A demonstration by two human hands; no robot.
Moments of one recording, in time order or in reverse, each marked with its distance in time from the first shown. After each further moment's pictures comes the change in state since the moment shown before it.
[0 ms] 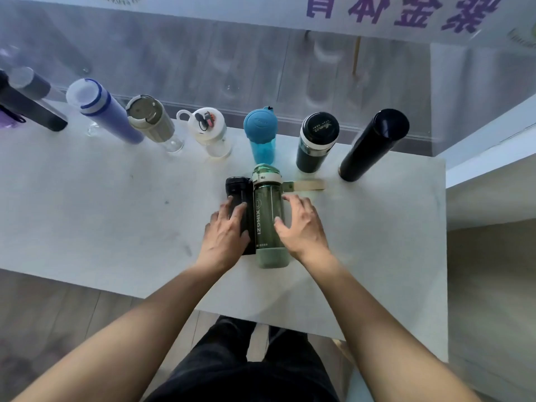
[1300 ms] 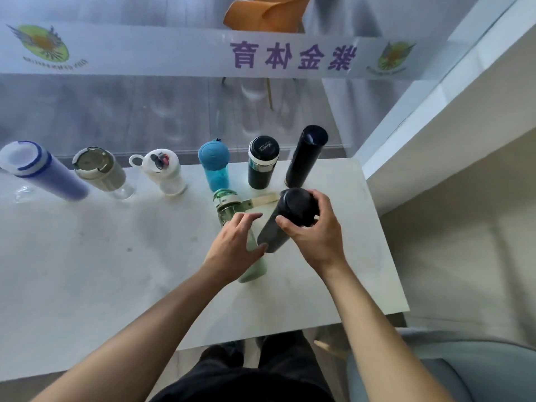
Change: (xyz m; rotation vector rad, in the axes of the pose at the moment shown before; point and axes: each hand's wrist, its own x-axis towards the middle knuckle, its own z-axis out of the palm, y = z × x) left_hand -0.023 0.056 -0.048 -0.257 -0.058 0.522; right_hand -0.087 -0.030 -0.073 0.447 0.554 0.141
